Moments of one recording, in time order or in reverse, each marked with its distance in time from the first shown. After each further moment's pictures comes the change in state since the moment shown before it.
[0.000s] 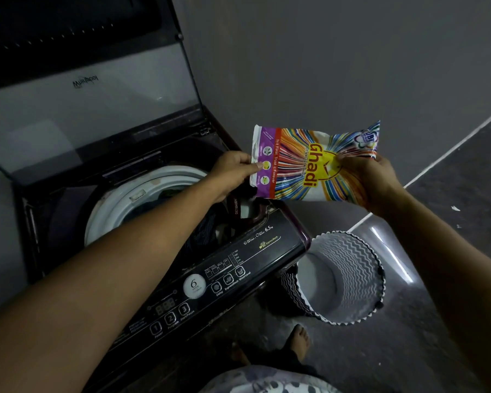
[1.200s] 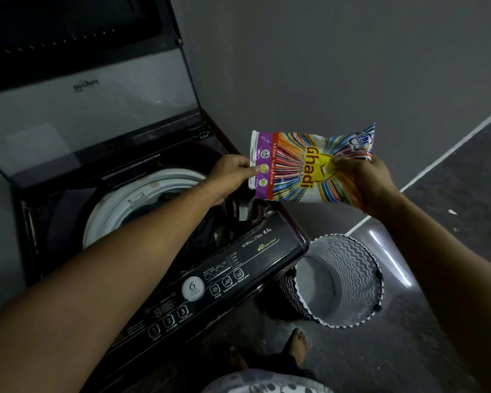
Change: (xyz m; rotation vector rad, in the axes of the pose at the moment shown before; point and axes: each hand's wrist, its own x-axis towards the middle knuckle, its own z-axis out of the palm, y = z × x) left_hand 0.001 -0.003 -0.001 0.009 0.028 -0.002; right_hand -0.011 -0.010 0.006 0.004 0.012 0.020
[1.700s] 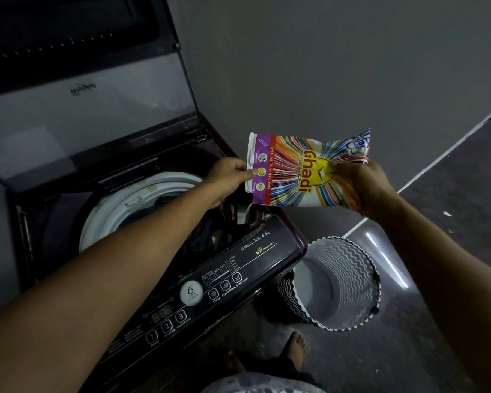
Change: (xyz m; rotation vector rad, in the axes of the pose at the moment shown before) left_hand 0.001 0.001 -0.001 -0.016 -0.011 0.005; right_hand -0.006 -0.004 0.002 -0.009 -0.004 0.039
